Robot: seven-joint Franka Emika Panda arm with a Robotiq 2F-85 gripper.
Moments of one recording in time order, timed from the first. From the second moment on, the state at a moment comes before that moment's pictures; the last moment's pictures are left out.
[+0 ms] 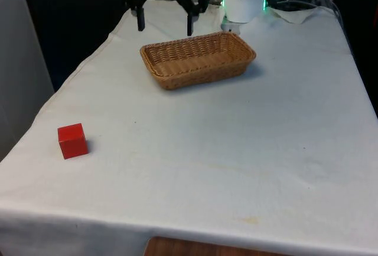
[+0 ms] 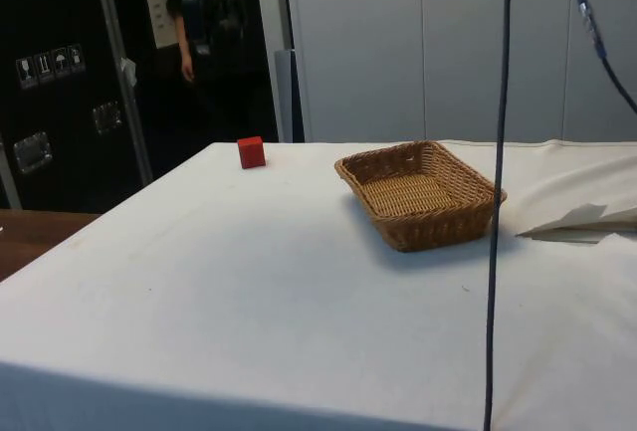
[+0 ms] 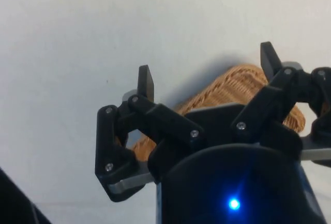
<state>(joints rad) -0.01 0.47 -0.19 -1.51 0.03 2.03 -0.16</state>
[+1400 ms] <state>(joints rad) -0.06 0.80 -0.36 -1.28 0.24 2.18 -0.36</state>
